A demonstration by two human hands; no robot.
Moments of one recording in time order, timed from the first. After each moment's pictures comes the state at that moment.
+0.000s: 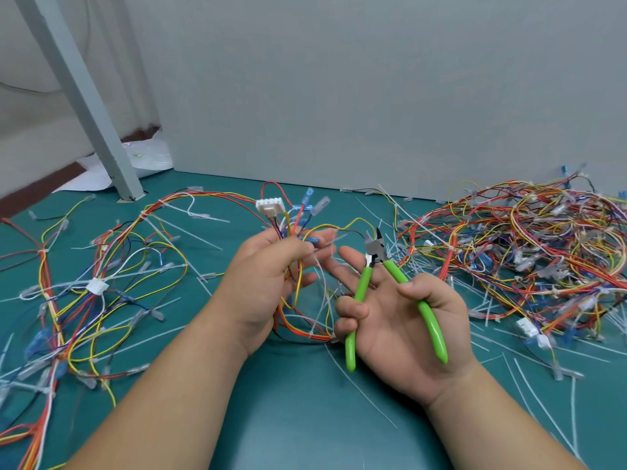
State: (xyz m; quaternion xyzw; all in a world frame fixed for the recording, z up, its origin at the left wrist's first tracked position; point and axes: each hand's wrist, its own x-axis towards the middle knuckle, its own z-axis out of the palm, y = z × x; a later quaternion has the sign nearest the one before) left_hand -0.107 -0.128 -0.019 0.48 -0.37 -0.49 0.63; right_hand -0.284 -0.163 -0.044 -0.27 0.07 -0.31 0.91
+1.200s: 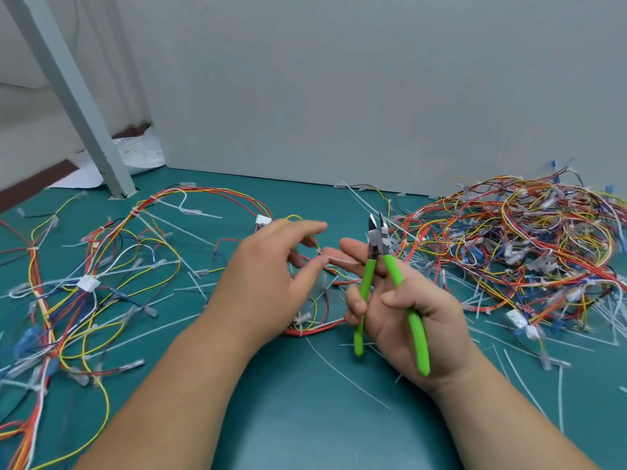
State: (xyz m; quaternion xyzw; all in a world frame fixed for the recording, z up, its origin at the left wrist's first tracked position) left_hand -0.107 -0.122 -0.025 0.62 -0.66 -0.02 0.43; right_hand -0.292 -0.160 -0.038 -0.41 0.15 -0.38 0.81
